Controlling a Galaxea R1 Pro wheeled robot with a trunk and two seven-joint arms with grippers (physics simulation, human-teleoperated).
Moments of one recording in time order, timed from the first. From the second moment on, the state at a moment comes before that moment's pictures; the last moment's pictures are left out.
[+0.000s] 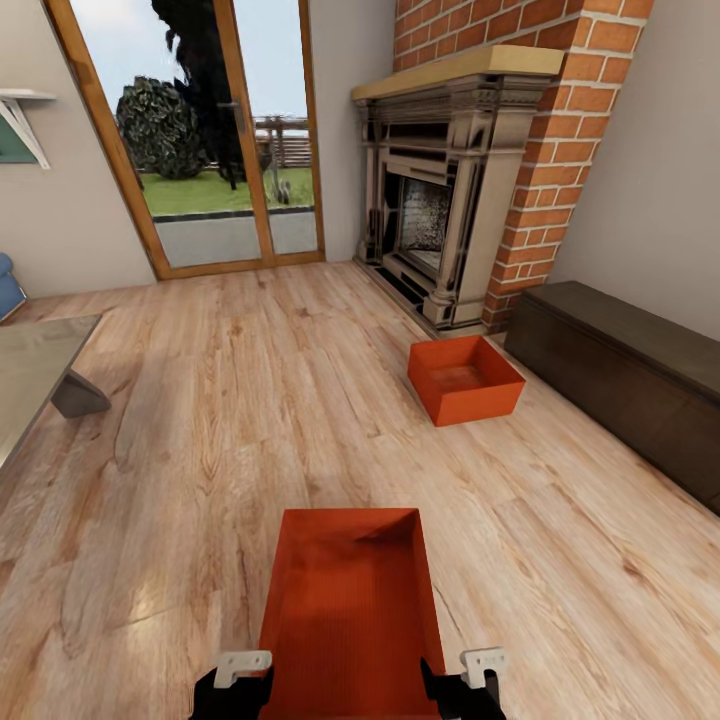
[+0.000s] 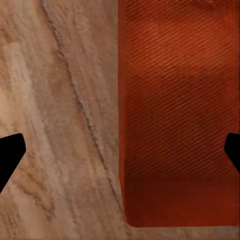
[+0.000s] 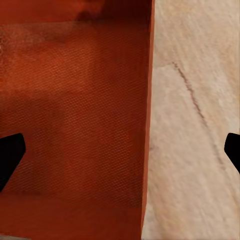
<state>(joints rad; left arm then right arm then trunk) -0.14 -0.02 -0.06 -0.80 0.05 0.06 0.05 -0.18 0.04 0.12 -0.68 -0.09 -0.15 0.08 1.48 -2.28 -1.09</state>
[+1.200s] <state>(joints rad) -0.14 -0.04 -0.07 -0.80 0.06 0.02 0.05 -0.18 0.04 0.11 -0.68 -0.07 -0.15 0.08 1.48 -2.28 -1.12</state>
